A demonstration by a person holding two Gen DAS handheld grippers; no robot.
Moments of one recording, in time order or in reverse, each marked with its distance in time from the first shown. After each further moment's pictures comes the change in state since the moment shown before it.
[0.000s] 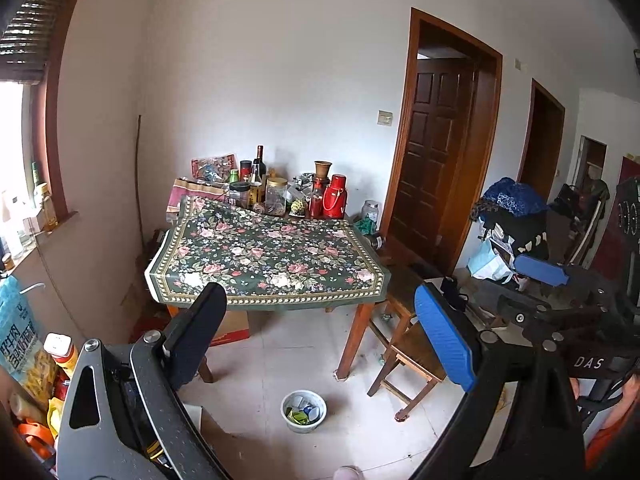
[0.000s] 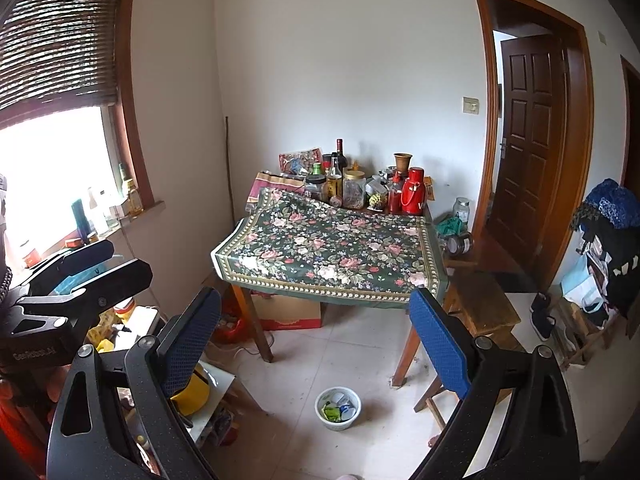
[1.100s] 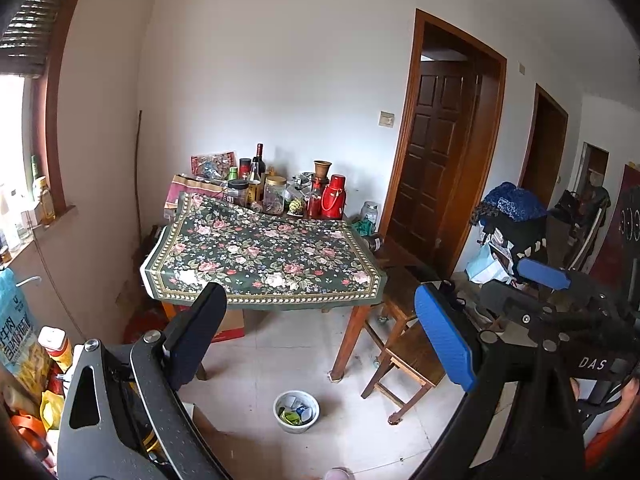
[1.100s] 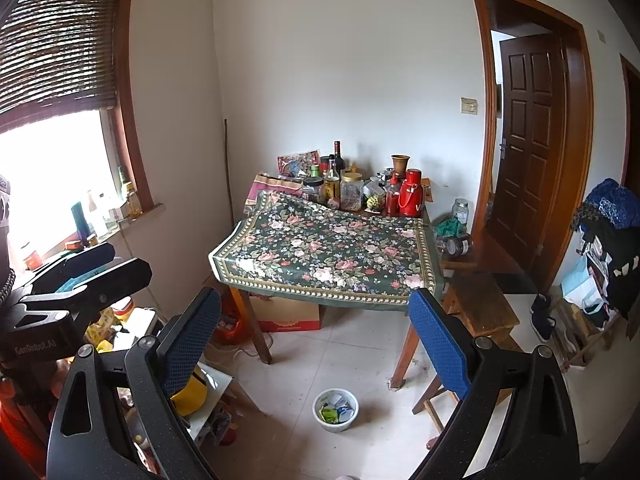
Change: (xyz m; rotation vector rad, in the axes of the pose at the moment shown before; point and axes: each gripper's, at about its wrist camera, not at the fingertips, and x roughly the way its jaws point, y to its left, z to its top) left arm 0.005 -0.007 0.007 -0.025 0.004 0.004; right arm 0.004 -0.006 0.006 0.011 -0.005 -0.001
